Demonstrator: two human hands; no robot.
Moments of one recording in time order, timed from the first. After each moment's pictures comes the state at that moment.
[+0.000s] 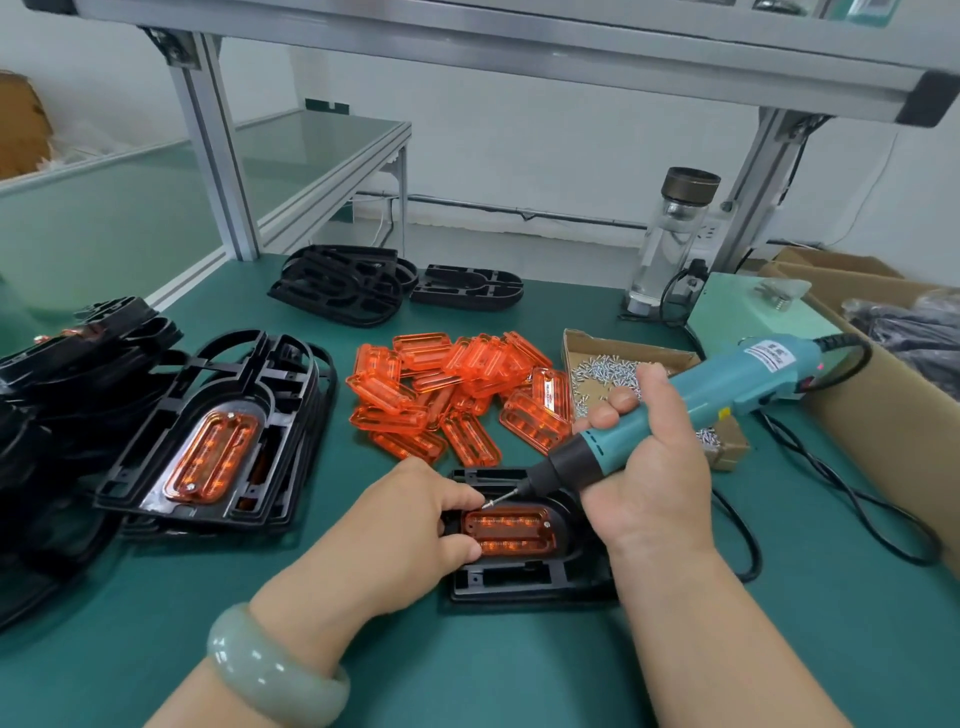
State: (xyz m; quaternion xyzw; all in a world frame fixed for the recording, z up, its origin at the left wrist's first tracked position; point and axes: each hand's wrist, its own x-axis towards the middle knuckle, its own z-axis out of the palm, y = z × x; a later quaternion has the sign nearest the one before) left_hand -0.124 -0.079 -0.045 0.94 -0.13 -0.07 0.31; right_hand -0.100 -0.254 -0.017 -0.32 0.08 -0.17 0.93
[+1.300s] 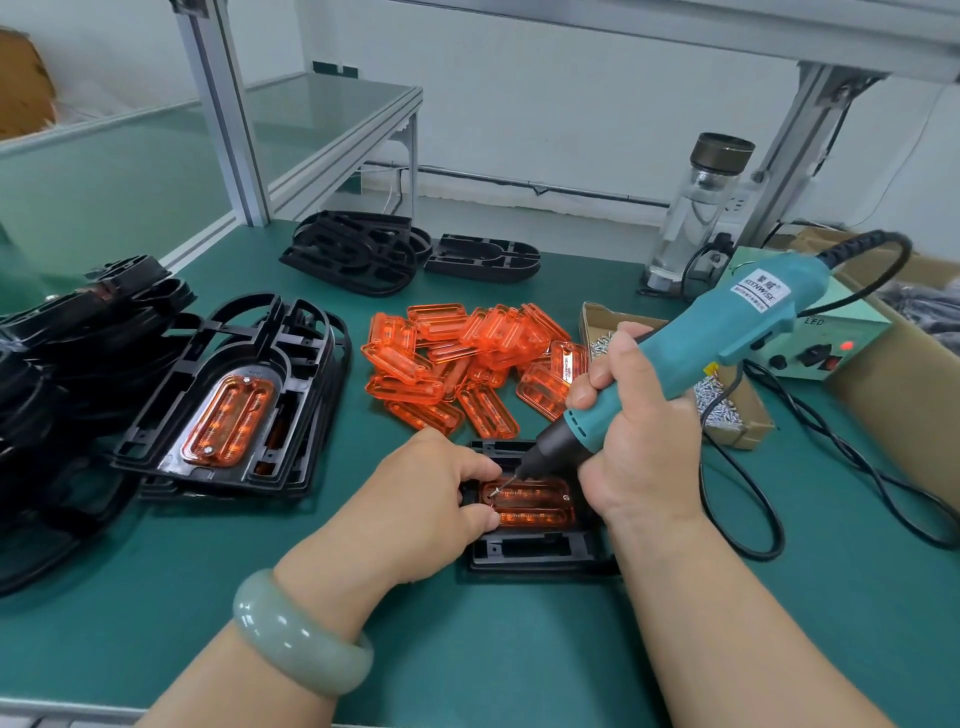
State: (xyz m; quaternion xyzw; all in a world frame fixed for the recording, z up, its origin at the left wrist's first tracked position) left_hand -0.126 -0.081 -0.046 0.94 -0.11 -0.06 0.33; right_hand -0.096 -0.235 -0.021 -0.45 -0.03 -0.19 0.87
